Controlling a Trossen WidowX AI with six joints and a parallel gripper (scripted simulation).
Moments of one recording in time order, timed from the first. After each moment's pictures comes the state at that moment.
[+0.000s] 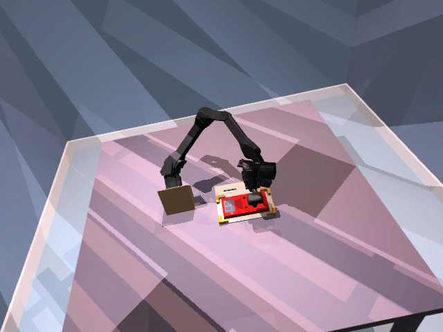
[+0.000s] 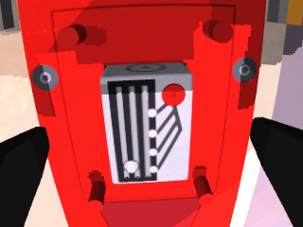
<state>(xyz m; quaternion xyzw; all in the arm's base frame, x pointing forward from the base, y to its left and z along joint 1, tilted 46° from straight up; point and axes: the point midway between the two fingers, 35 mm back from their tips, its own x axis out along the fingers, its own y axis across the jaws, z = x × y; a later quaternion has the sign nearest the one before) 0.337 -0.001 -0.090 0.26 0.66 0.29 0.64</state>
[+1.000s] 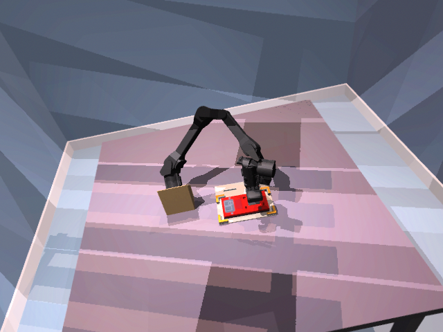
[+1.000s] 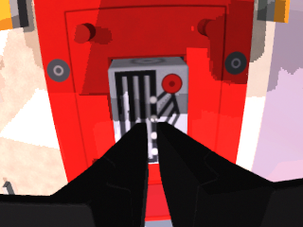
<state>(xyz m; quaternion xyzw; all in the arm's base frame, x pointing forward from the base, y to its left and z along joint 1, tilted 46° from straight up) 0.338 -0.011 -0.079 0.26 0.66 0.28 0.64</state>
